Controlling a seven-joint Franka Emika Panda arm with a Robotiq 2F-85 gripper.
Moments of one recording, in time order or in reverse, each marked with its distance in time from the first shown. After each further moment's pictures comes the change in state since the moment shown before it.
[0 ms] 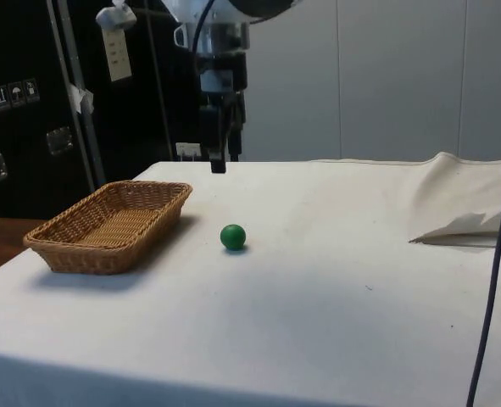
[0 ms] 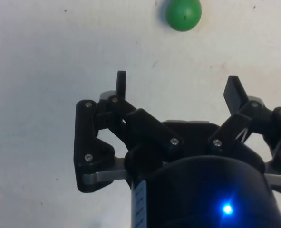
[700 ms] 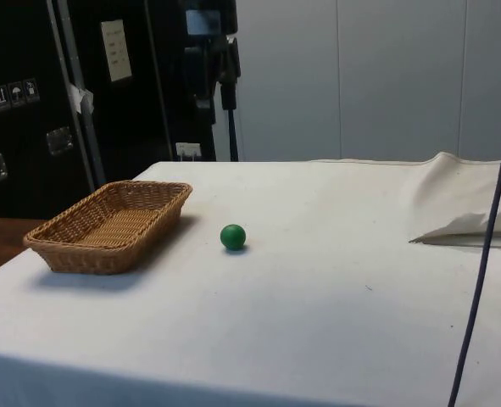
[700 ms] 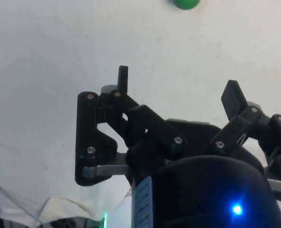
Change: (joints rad) arm 0.011 -0.111 0.010 0.085 -0.044 -0.209 0.098
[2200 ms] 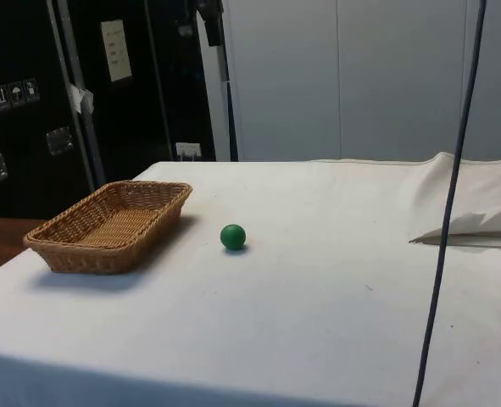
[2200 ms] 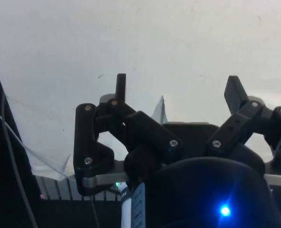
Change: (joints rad) arm 0.000 0.083 -0.104 0.370 0.056 -0.414 -0.130
